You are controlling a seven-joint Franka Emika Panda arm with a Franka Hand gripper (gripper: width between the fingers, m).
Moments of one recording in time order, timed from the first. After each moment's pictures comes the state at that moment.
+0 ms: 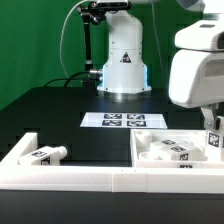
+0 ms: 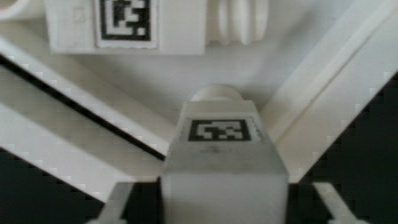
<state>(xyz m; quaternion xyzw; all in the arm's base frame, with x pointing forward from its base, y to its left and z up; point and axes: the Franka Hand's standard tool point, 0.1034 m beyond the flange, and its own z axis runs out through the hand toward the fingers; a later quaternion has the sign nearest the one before) 0.624 0.109 0.081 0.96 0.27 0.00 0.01</state>
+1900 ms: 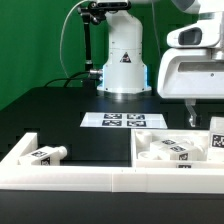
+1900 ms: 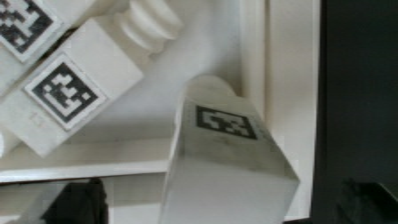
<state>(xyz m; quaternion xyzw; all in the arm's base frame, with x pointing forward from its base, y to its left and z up) 0.625 0.108 0.083 1.00 -0.01 0.03 -0.01</state>
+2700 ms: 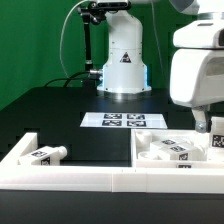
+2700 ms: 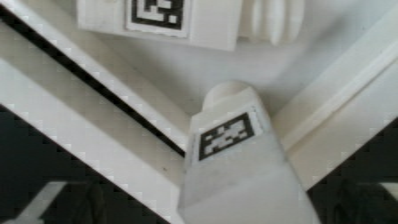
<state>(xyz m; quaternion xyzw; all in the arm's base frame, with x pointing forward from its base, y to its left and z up) 0.627 0.102 0.081 0.92 0.39 0.03 0.02</state>
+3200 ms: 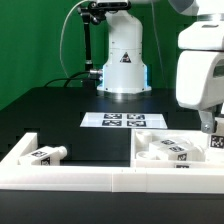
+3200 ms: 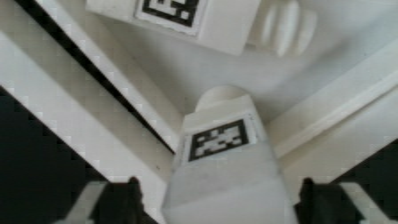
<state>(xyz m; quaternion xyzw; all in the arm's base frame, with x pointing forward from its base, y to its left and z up) 0.627 0.099 0.080 0.91 0.41 0.02 0.02</state>
